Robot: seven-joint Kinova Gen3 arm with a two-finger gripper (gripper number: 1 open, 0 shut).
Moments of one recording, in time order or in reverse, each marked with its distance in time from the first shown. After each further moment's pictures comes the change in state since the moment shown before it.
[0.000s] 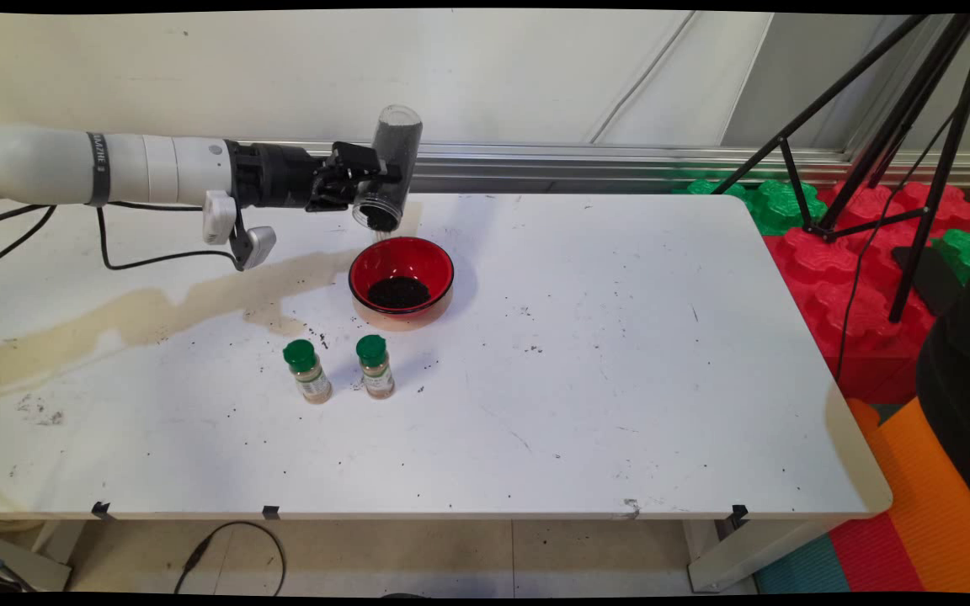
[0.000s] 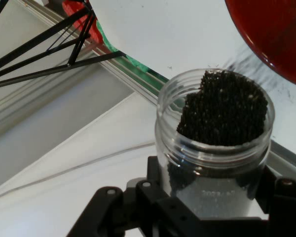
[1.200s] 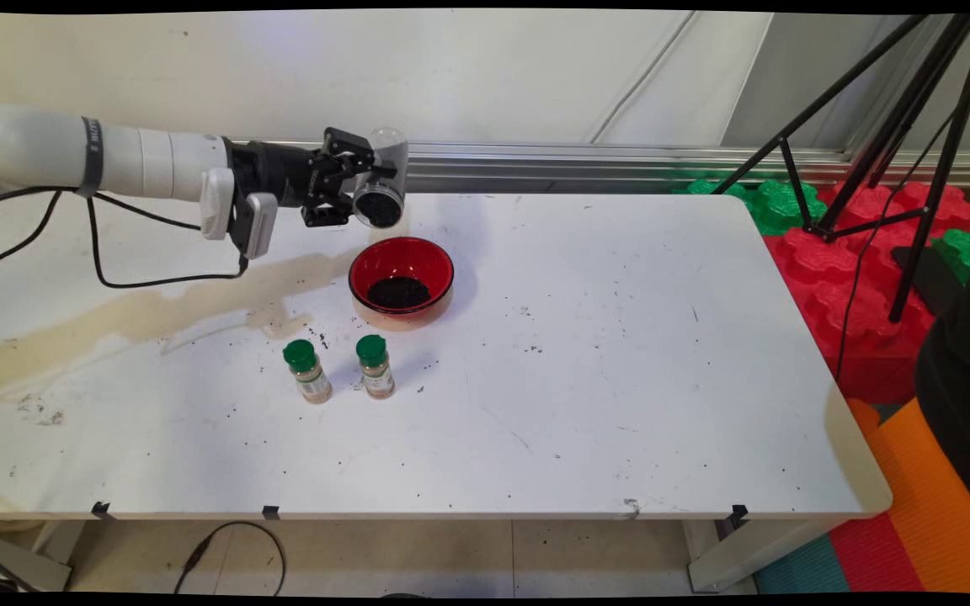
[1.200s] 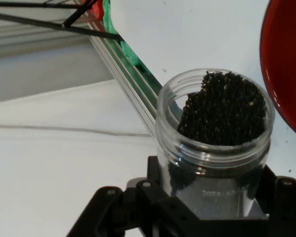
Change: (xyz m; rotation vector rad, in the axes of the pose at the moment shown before) arm -0.003 -0.007 -0.005 -0.038 0.014 -0.411
